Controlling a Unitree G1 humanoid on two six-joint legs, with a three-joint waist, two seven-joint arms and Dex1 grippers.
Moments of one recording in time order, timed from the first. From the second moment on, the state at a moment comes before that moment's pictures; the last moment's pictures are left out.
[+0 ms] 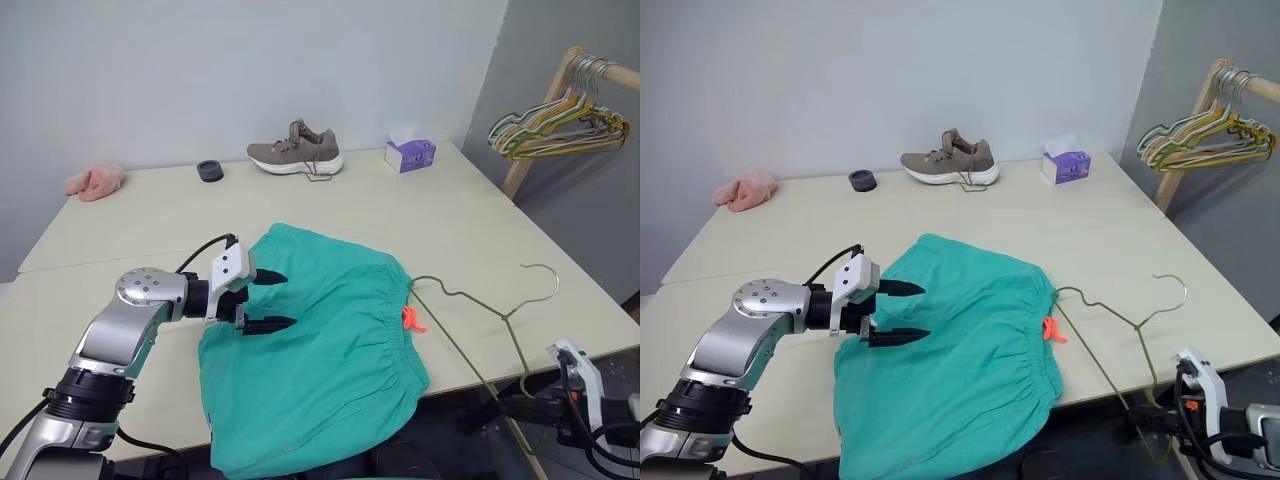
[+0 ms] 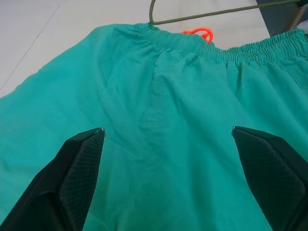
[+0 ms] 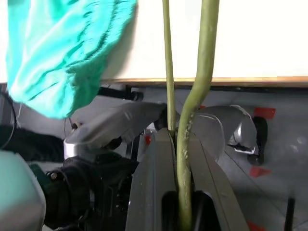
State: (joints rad) left arm -0.32 0.78 -0.07 -0.05 -0.34 0.36 -1.23; right arm 0.36 -0.84 -0.51 -0.44 0.90 1.43 0.79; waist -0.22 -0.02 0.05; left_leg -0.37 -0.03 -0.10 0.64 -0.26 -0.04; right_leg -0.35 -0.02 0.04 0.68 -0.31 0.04
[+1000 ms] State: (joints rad) left arm -0.32 0.78 -0.07 -0.04 -0.34 0.34 -1.21; right arm 0.29 -0.86 -0.34 -0.53 0.93 1.38 0.78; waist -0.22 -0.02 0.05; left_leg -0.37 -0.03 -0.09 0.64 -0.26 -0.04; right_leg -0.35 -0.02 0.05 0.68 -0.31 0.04
